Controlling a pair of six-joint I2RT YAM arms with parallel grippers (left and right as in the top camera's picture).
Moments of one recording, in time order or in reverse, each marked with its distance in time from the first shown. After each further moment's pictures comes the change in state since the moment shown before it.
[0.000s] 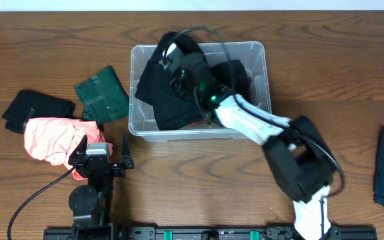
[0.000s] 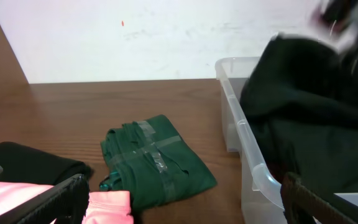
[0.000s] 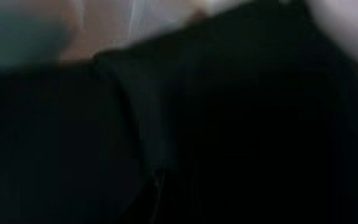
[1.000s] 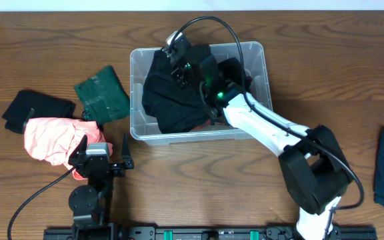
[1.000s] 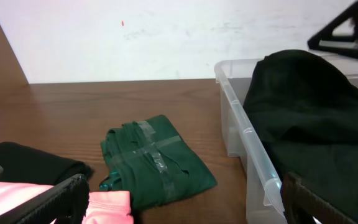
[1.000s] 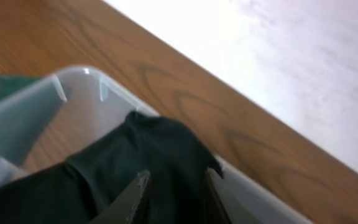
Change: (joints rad) left arm 0.000 0.000 0.000 0.000 0.000 0.000; right arm -0.010 -0.118 0.006 0.026 0.056 0.026
